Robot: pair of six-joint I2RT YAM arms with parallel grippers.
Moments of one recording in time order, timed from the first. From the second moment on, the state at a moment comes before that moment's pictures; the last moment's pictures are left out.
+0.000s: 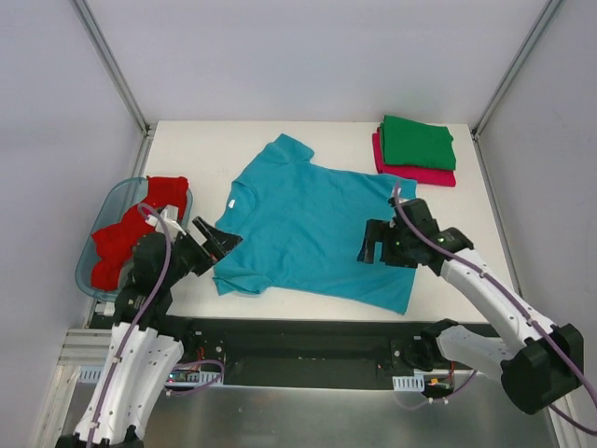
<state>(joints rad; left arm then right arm) -0.15 0.37 0.52 -0.55 0.34 -0.91 0.42 1.04 0.85 -0.79 -0.08 0.46</state>
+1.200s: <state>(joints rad) -0.86 1.07 0.55 -0.46 0.41 -0.82 0.33 1.09 0.54 -0.61 -0.10 0.60</state>
